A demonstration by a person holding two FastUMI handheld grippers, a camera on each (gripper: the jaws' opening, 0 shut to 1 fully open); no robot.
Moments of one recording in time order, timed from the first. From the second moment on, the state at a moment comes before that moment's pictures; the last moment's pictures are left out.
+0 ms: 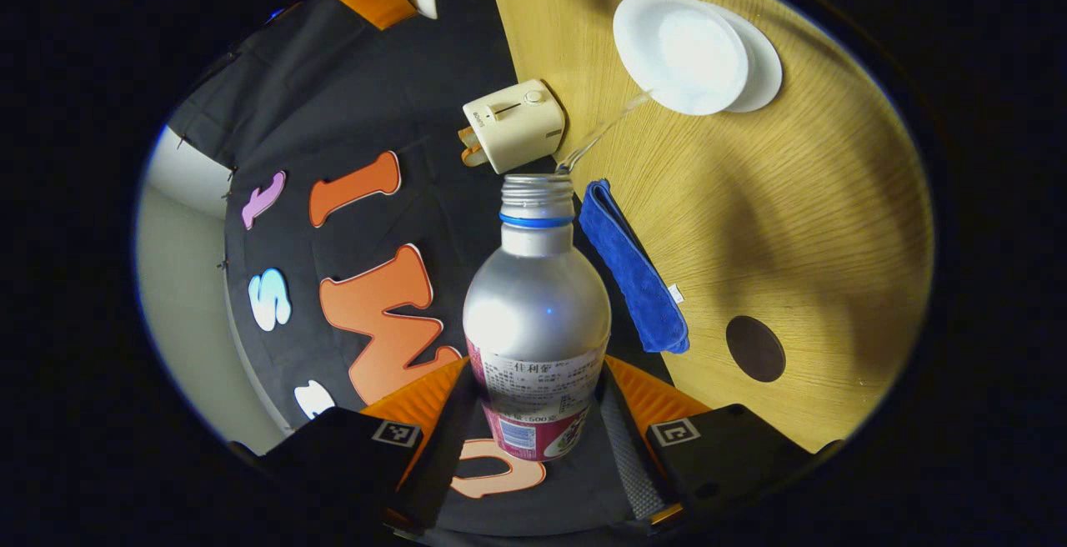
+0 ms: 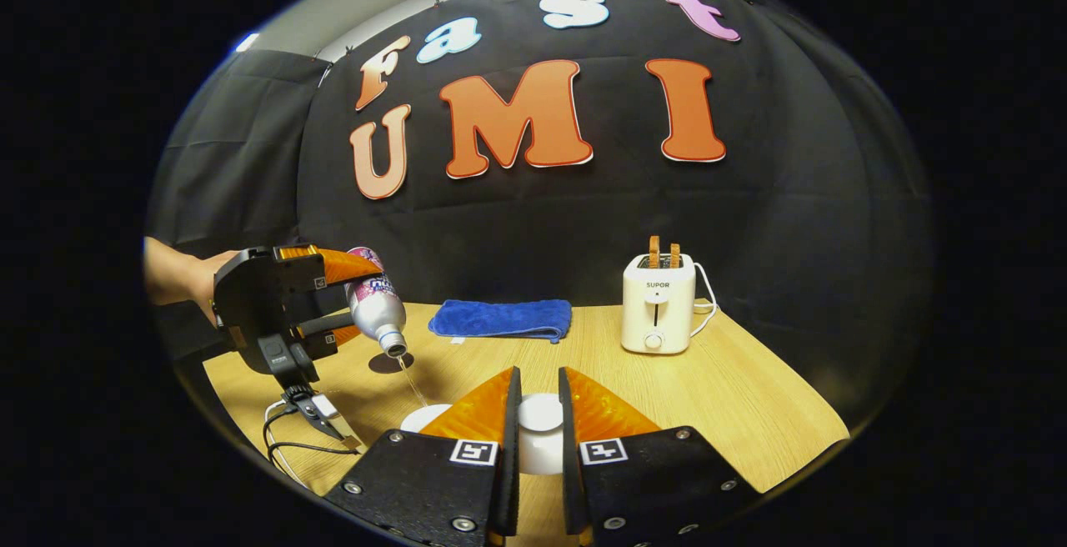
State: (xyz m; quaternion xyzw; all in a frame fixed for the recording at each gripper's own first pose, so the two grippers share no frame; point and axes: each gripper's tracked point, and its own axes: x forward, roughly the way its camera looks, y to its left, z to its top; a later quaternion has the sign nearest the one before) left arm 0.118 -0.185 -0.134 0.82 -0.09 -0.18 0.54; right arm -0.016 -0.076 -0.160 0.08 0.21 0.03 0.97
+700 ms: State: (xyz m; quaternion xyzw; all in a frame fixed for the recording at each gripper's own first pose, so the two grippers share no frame) left arm 0.109 -0.213 -0.129 0.84 -0.14 -0.19 0.50; right arm -0.021 -0.075 -0.164 0.07 0.21 0.04 0.97
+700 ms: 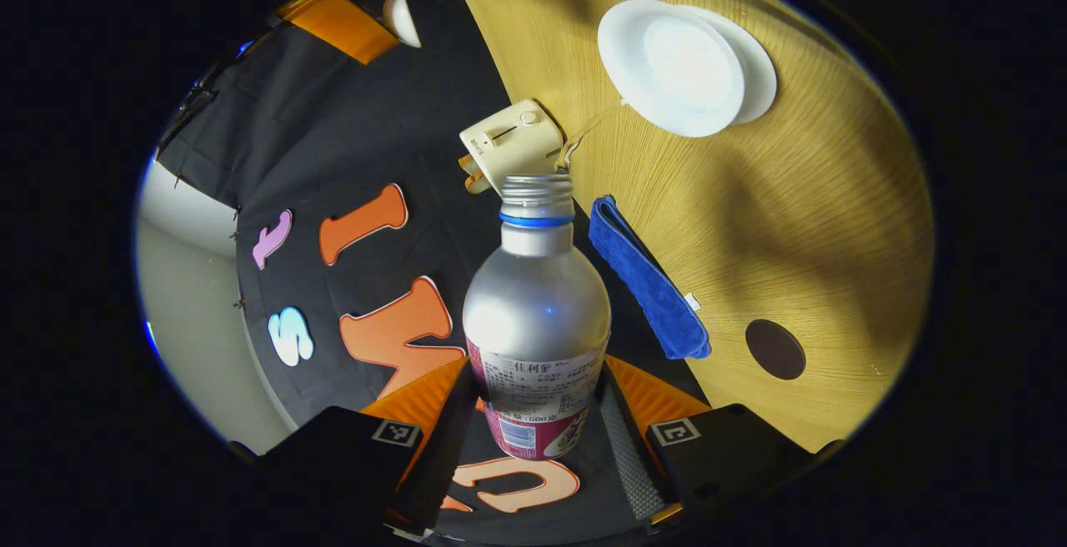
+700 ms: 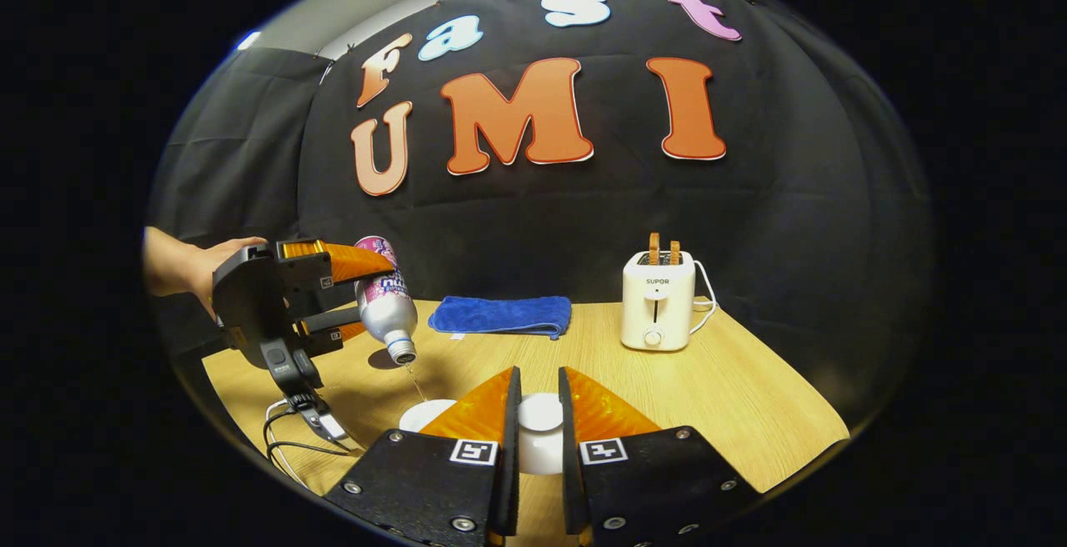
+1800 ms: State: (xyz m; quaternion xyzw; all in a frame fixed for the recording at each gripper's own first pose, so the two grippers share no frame) left arm 0.092 -0.220 -0.145 0.77 -0.12 -0.22 0.59; right arm -0.029 -0.062 -0.166 0.08 0.22 0.03 0.97
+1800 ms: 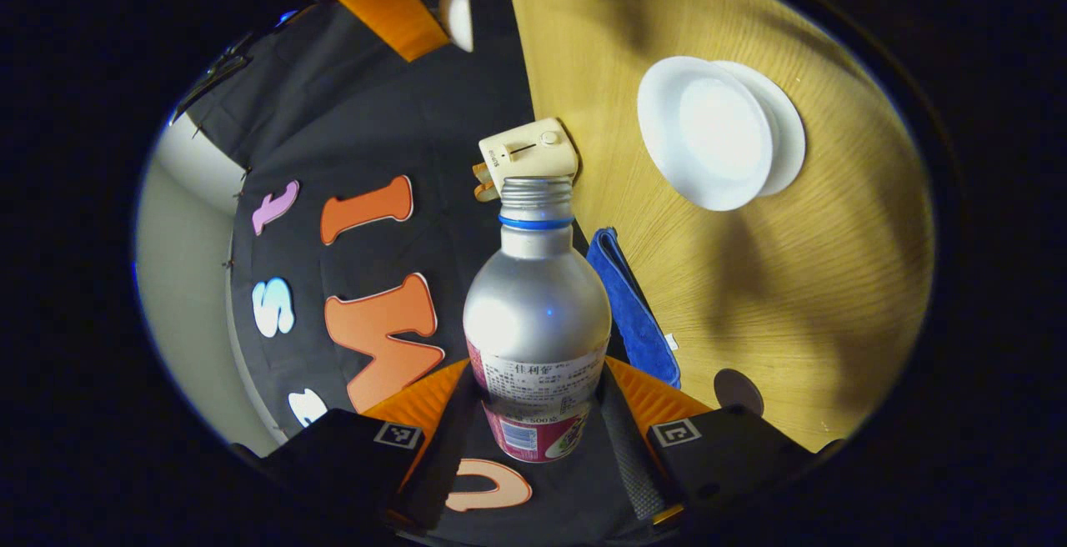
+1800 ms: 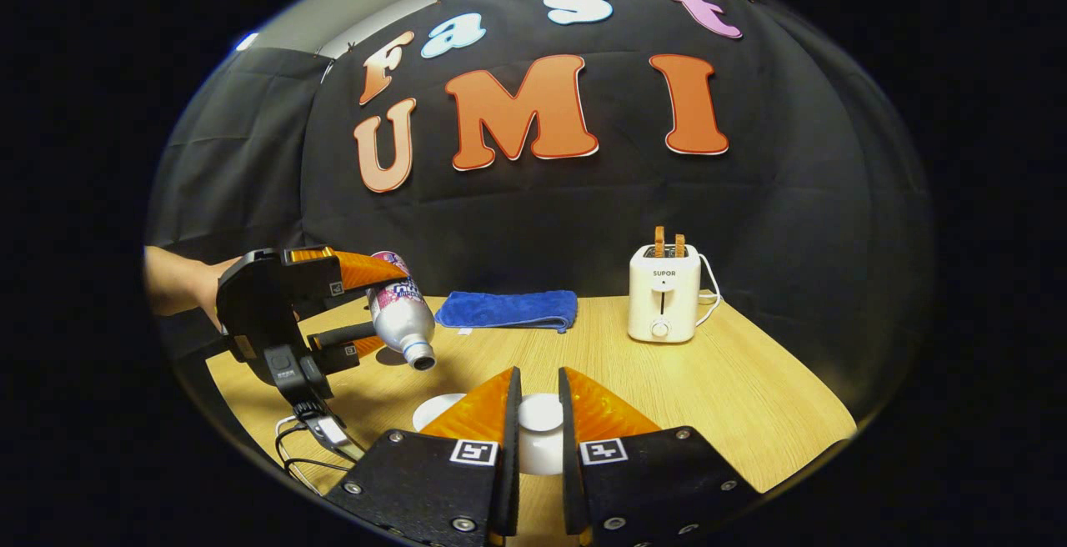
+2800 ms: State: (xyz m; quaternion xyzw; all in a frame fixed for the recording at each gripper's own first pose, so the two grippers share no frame) left arm 0.115 -0.135 -0.135 0.24 0.06 -0.10 0.96; right arm -0.004 -0.006 -0.159 0.09 0.22 0.03 0.97
